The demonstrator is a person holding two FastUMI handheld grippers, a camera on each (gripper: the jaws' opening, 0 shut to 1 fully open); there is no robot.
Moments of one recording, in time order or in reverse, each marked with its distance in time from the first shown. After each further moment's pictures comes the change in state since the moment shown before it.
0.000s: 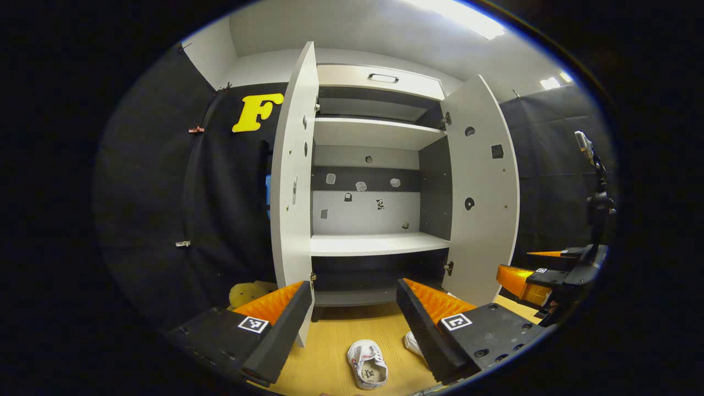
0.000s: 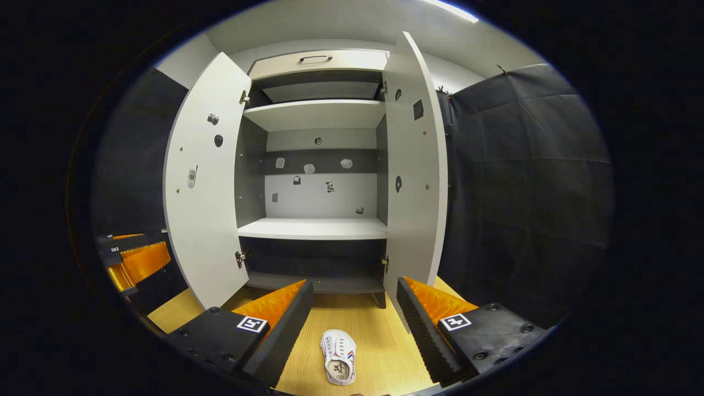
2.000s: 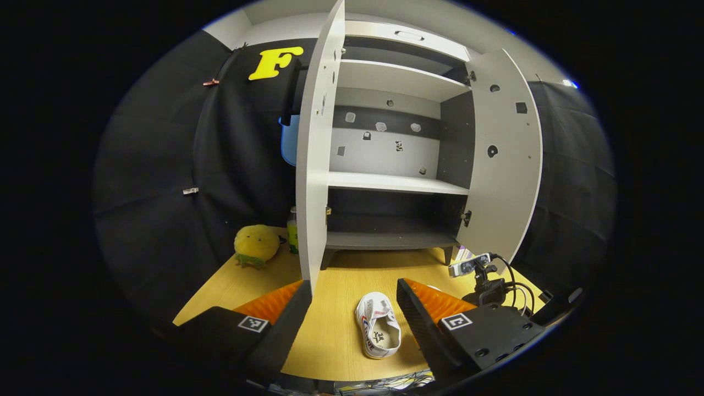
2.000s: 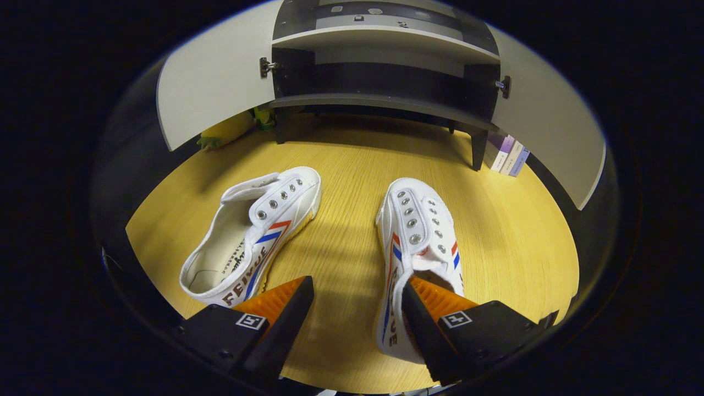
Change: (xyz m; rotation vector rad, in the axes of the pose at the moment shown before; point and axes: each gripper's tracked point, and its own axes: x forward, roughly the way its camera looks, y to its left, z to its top) left arm -0.013 0.023 -0.109 -0.064 0.280 0.040; right arm 0.055 0.089 -0.351 -0.135 0.680 0.242
